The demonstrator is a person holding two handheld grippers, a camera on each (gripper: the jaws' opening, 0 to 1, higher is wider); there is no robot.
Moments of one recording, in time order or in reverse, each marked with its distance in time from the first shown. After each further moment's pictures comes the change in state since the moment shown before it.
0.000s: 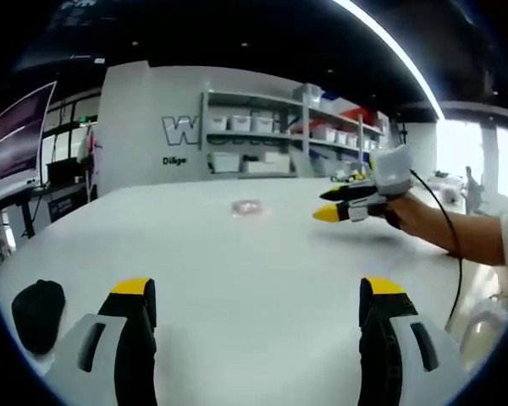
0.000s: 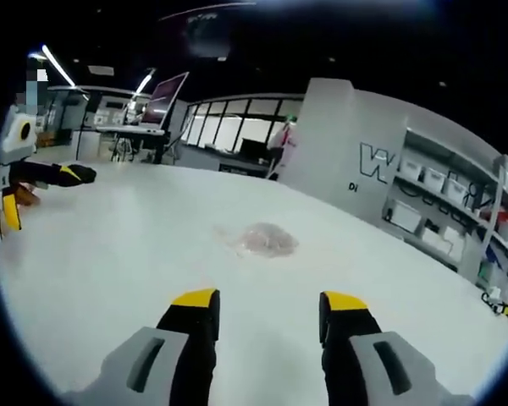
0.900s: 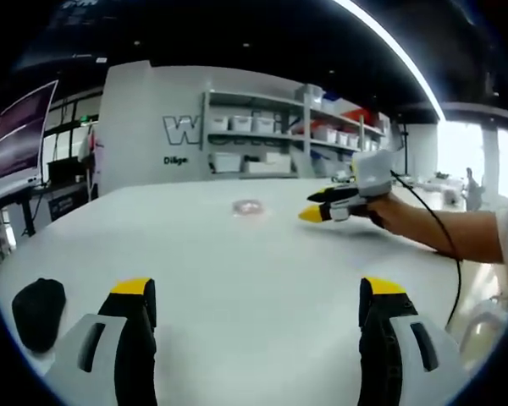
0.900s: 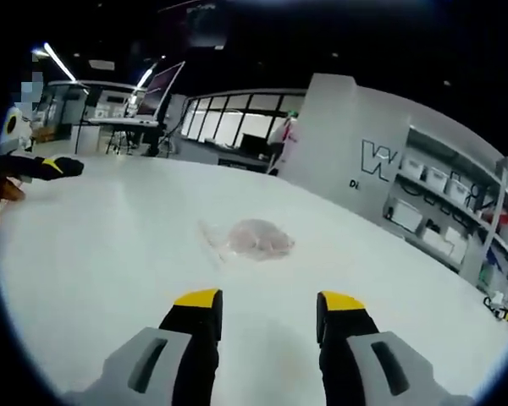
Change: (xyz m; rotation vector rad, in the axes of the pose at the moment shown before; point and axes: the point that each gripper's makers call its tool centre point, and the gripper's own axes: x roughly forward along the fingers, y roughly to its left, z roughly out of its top) left arm 0.001 0.003 0.001 -0.005 0.000 0.003; right arm 0.037 -0.017 -0.001 -0.011 0.024 -0.001
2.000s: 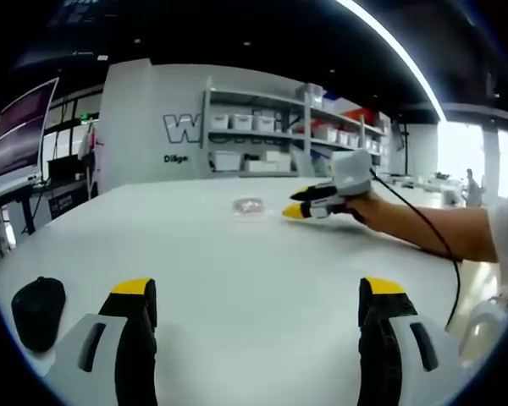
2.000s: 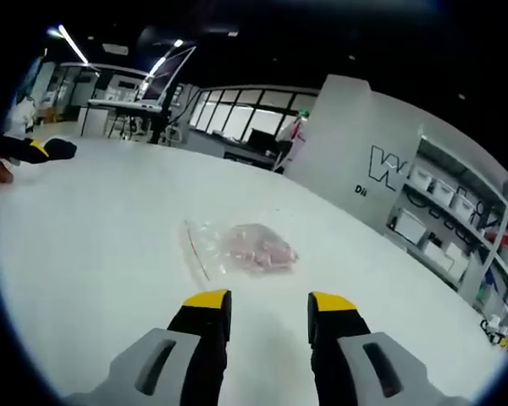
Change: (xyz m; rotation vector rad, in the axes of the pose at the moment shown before) left arm 0.003 0.002 -0.002 -0.008 0.007 -0.004; right arm 0.052 -0.017 0.008 -0.087 0.016 0.010
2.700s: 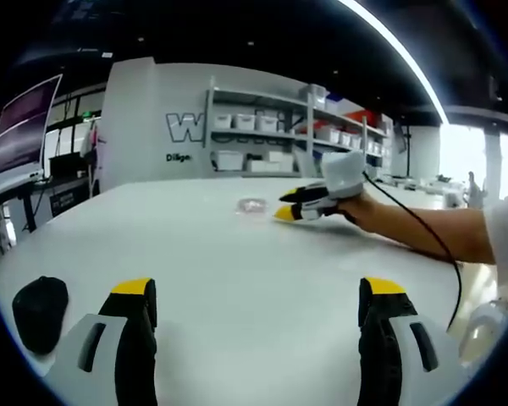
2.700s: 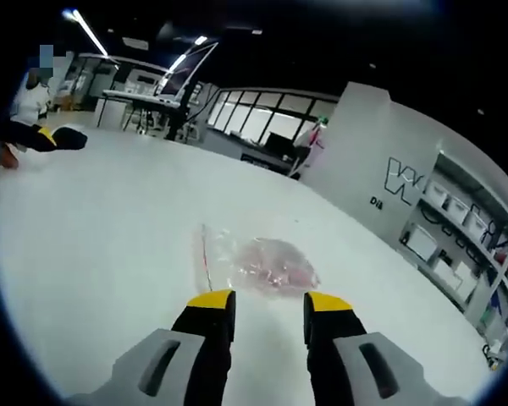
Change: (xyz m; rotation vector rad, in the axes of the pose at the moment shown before) left arm -0.001 0.006 0.000 -0.013 0.000 0.008; right arm 0.027 0.022 0.016 -0.097 -0.033 0.083
